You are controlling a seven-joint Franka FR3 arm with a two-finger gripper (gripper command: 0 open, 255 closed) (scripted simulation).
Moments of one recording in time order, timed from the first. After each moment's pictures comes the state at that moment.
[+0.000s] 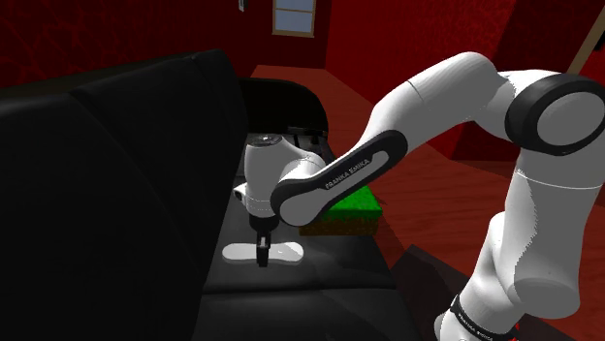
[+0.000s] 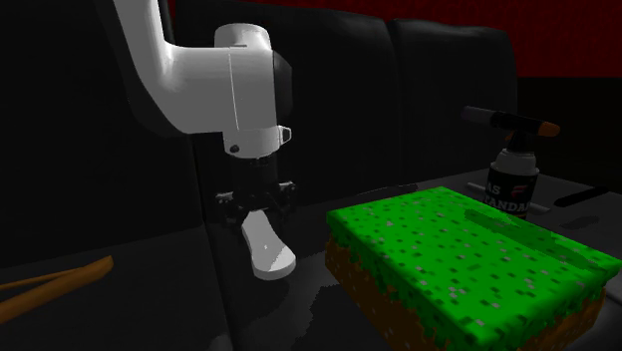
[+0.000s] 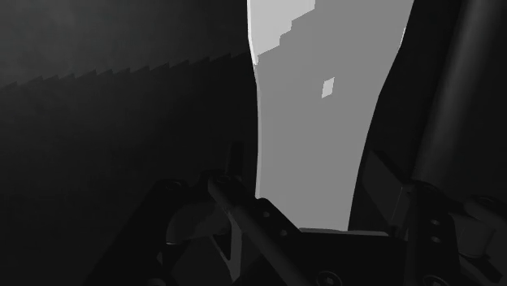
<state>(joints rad) 0.31 0.19 0.30 -2.10 -0.10 2.31 -0.19</state>
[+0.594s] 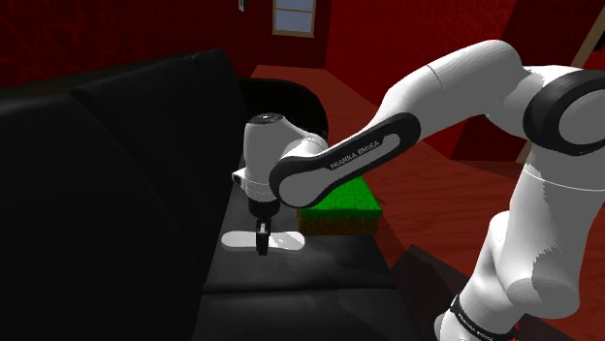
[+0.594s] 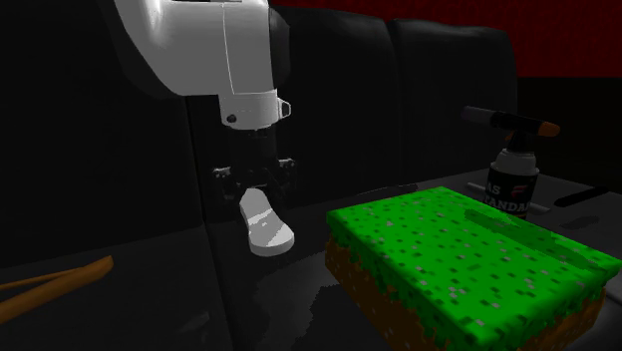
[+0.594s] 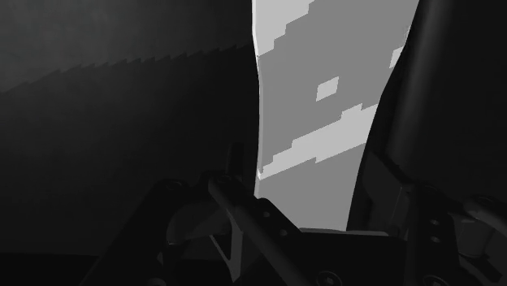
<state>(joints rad) 0.30 0.13 0.30 -2.06 -0.07 2.21 -0.21</state>
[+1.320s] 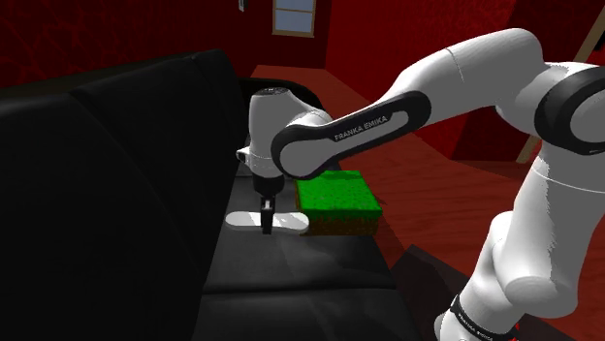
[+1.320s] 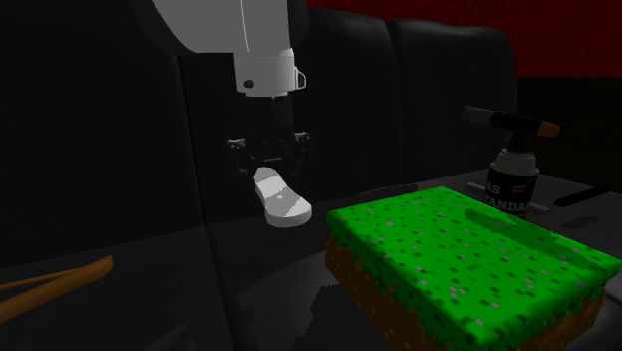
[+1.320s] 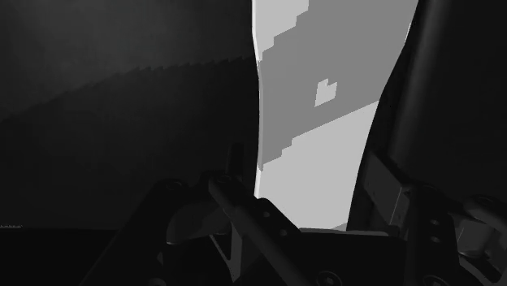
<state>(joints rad) 0.27 0.07 0.28 -2.00 -0.04 2.10 -0.28</state>
